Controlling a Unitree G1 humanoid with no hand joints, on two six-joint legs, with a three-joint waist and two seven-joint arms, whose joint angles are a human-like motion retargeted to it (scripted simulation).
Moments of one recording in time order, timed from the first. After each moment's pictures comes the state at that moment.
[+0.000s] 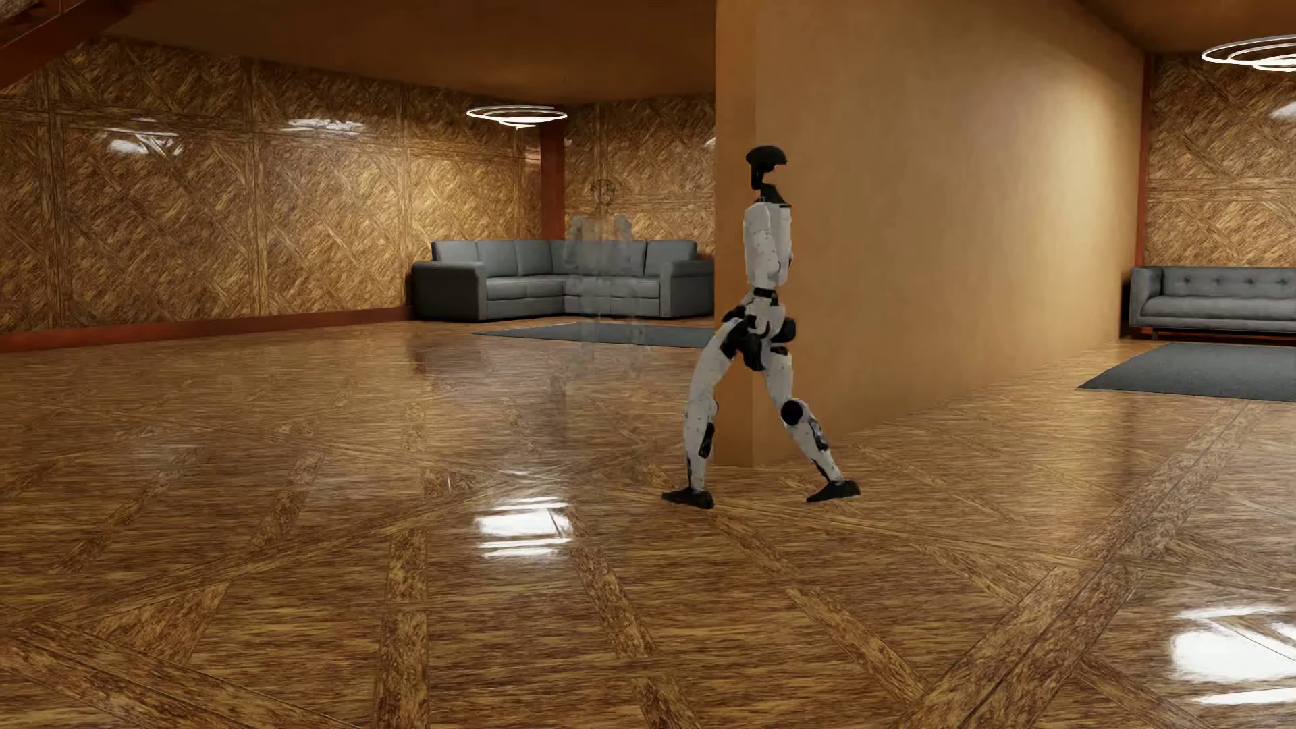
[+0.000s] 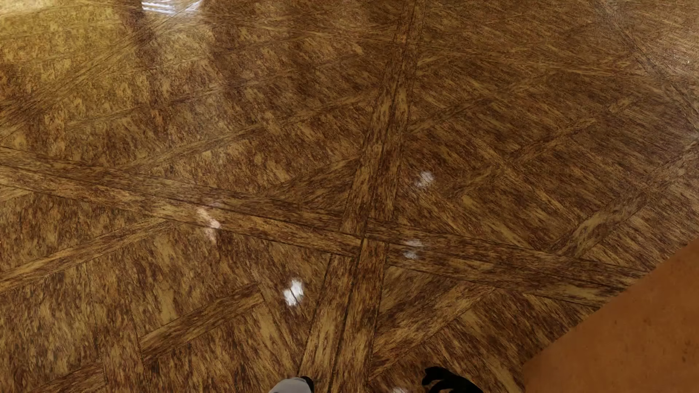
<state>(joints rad) -0.42 0.34 0.26 0.15 0.11 0.03 0.00 0.00 0.07 0.50 0.44 0.35 0.01 -0.06 -0.40 0.35 -0.44 0.00 0.00 -0.52 0.61 0.97 0.75 0.00 0.00 0.00 0.00 0.00 0.00</state>
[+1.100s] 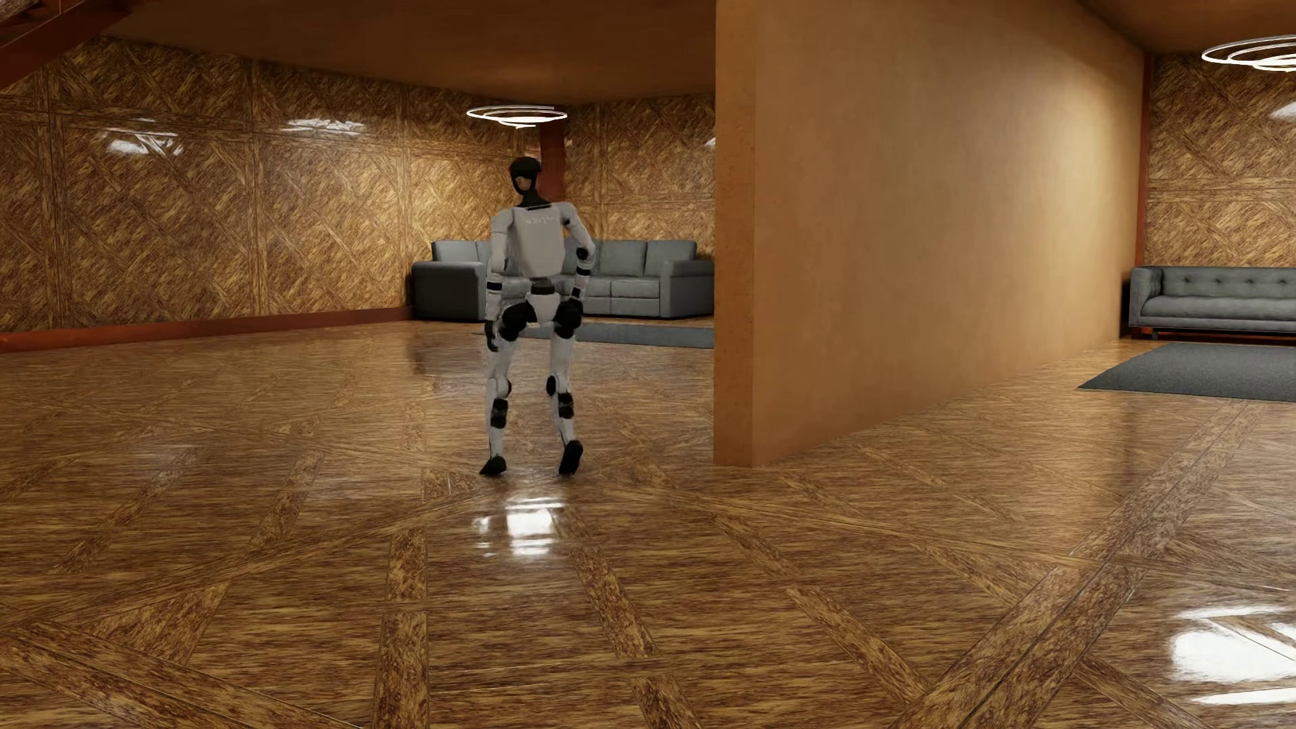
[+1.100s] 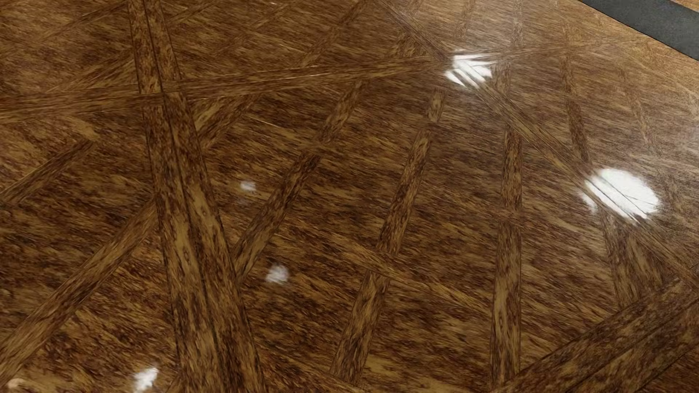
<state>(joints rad) -0.12 -0.12 0.20 0.23 0.12 -0.10 0.00 0.00 0.13 0.67 0.93 0.35 0.17 -0.09 0.17 0.41 -0.37 0.00 0.00 -0.35 0.58 0.96 0.72 0.00 0.00 0.00 0.00 0.00 0.00</state>
